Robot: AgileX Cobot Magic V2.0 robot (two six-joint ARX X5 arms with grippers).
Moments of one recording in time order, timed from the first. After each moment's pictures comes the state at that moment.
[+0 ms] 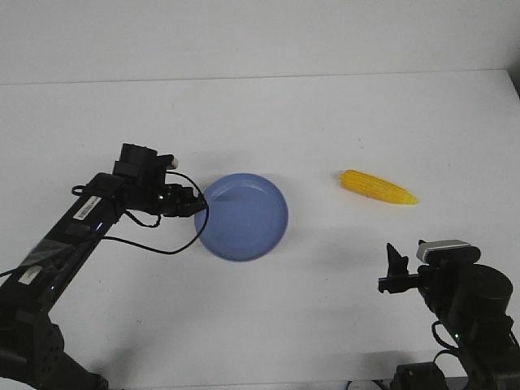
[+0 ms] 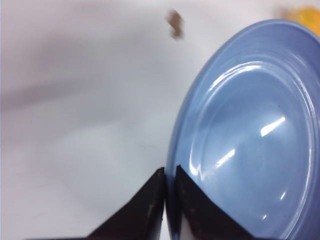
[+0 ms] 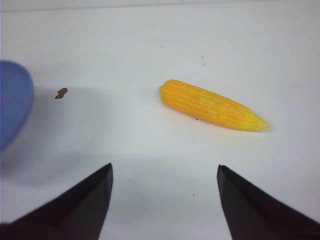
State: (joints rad) left arm -0.28 1.69 1.37 -0.61 0.57 -0.17; right arm 0.04 0.54 0.84 -0.80 -0.13 0.10
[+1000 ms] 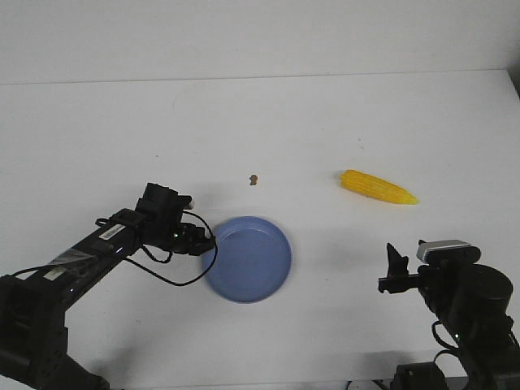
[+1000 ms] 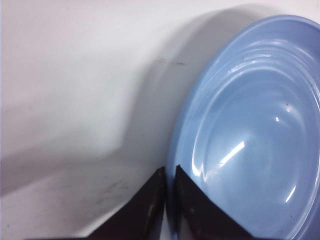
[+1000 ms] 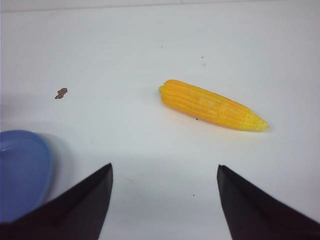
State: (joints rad) left arm -0.35 1.69 1.06 -0.39 0.52 -0.16; right arm 0.04 0.54 0.84 -0.80 -0.13 0.10
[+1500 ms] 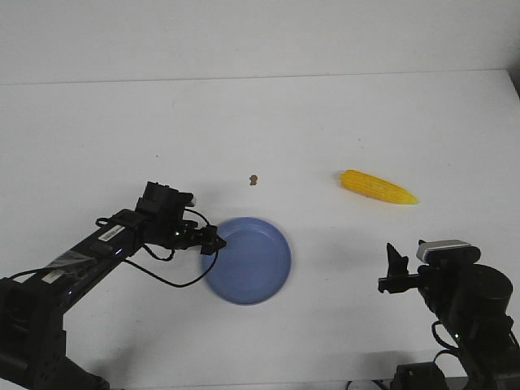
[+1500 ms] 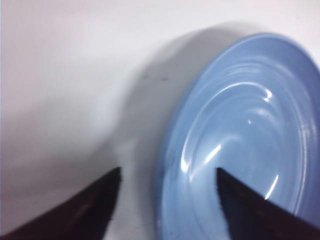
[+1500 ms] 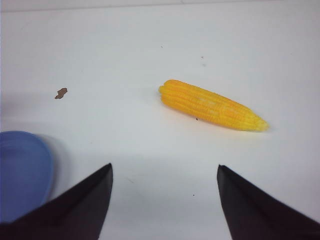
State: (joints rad) left arm -0.35 1.68 1.06 -0.34 0.53 -0.16; right arm 0.04 0.54 0.84 -0.80 -0.13 0.10
